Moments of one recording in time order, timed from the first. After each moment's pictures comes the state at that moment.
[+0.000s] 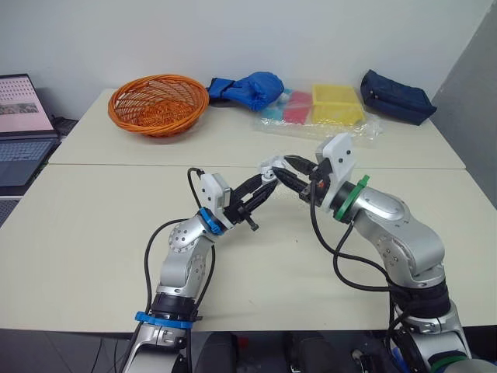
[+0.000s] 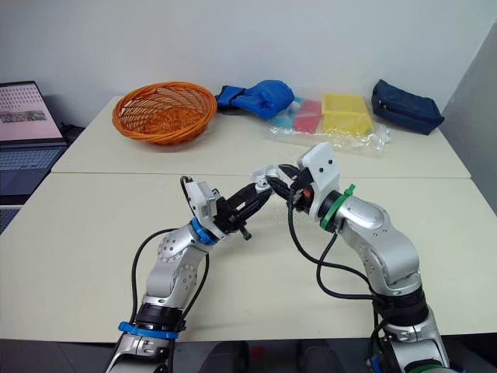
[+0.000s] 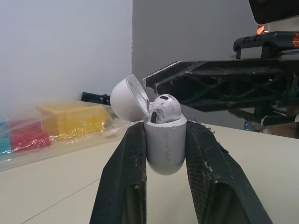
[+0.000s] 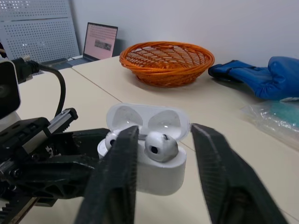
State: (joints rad) left arm -0.37 0.15 -0.03 0.09 -0.40 -0.10 -0.84; right arm -0.52 -0.31 0.09 -0.43 0.38 0.73 0.45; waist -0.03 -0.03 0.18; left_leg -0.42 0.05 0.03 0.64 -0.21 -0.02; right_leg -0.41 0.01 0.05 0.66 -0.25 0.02
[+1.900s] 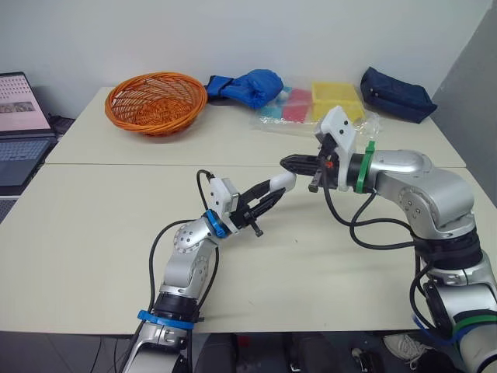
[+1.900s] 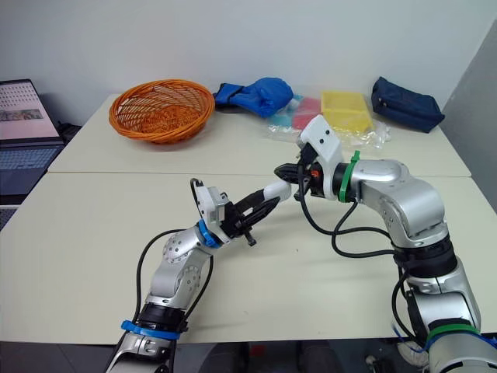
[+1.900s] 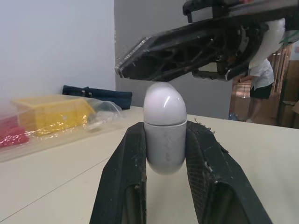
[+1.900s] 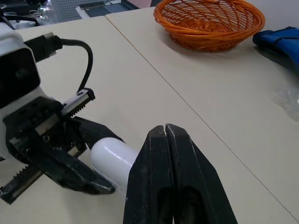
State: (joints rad) left arm -0.38 0.15 -0.07 0.13 -0.38 -0.11 -0.88; right arm -0.80 -0.55 0.15 -0.24 0.44 0.89 0.74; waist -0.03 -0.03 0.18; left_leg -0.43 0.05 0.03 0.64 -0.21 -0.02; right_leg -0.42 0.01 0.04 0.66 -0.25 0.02
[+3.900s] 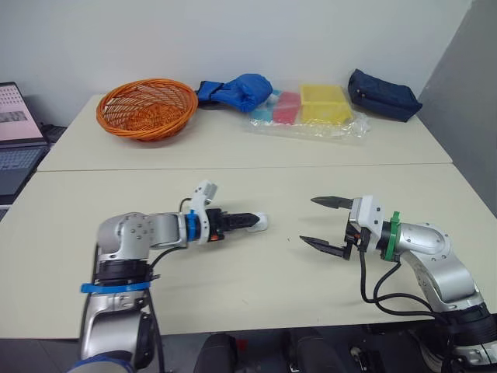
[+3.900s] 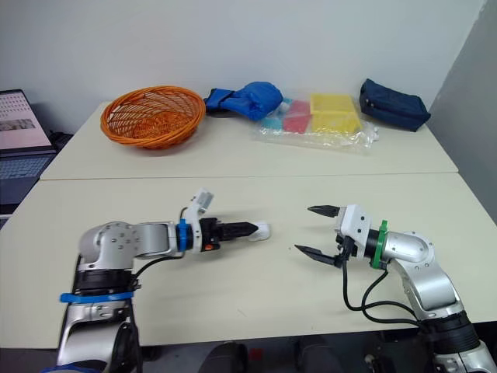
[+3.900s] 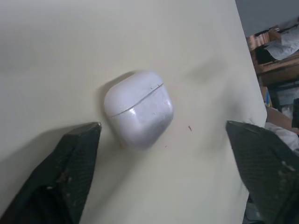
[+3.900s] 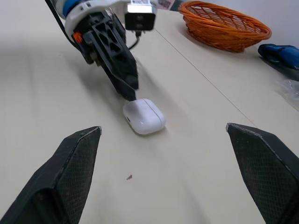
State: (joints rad) left arm -0.56 0.46 0.20 0.08 -0.84 1.41 -0.45; right arm -0.25 -0.61 0.08 -0.17 0.29 0.07 0.98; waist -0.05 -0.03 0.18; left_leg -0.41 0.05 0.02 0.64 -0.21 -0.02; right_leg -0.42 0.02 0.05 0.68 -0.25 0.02
